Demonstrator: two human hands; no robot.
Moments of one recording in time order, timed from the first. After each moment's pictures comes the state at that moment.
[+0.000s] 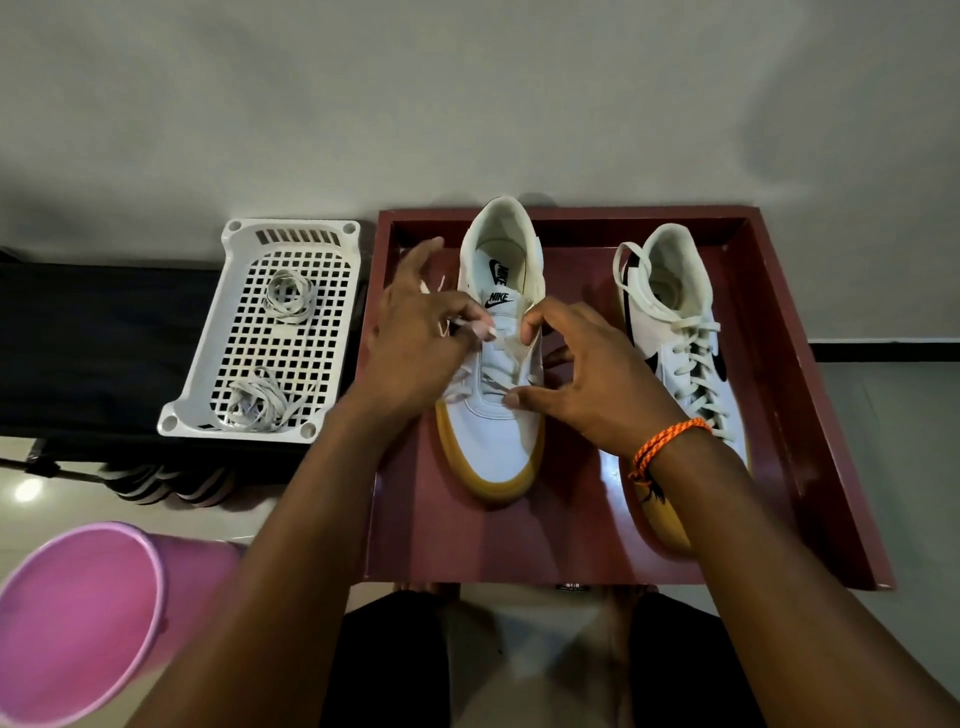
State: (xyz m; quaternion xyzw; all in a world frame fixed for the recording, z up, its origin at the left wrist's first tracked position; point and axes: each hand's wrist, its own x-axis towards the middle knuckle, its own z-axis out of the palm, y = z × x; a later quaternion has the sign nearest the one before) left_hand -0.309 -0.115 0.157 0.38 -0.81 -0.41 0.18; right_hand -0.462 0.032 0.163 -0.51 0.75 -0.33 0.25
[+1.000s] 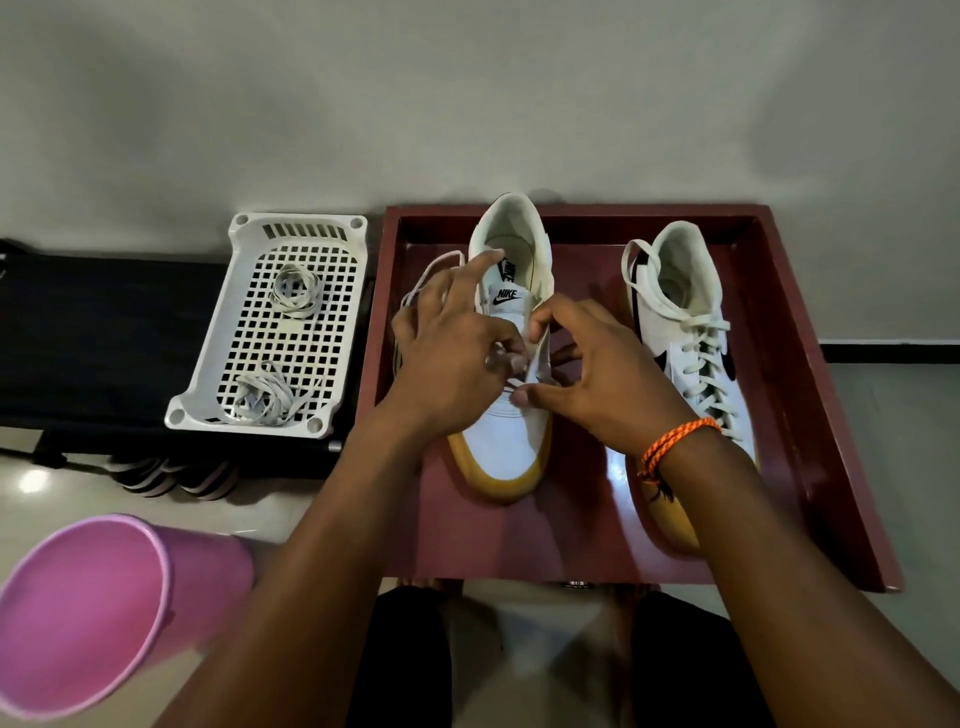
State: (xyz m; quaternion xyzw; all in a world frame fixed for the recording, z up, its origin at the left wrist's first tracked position) left_hand -0.318 -0.086 0.161 0.33 -0.90 -0.25 0.08; right_hand -0.461 0.034 0.165 -0.50 0.75 -0.35 0.26
